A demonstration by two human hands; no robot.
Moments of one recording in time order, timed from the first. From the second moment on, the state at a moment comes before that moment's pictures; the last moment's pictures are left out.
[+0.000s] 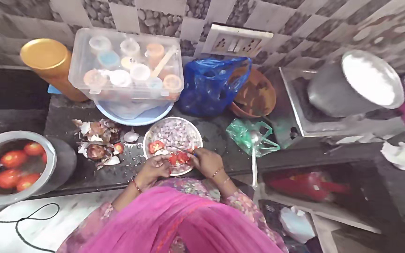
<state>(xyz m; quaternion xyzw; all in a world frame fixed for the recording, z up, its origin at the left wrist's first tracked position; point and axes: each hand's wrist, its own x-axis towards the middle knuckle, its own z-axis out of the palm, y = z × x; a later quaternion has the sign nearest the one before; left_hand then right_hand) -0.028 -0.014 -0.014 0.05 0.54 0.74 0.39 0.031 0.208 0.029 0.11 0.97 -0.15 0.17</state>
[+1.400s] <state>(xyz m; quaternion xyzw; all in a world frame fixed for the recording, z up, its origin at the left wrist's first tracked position) -0.033 -0.001 -0.009 0.06 0.54 0.74 0.40 0.062 0.171 0.017 0.10 0.95 -0.28 0.04</state>
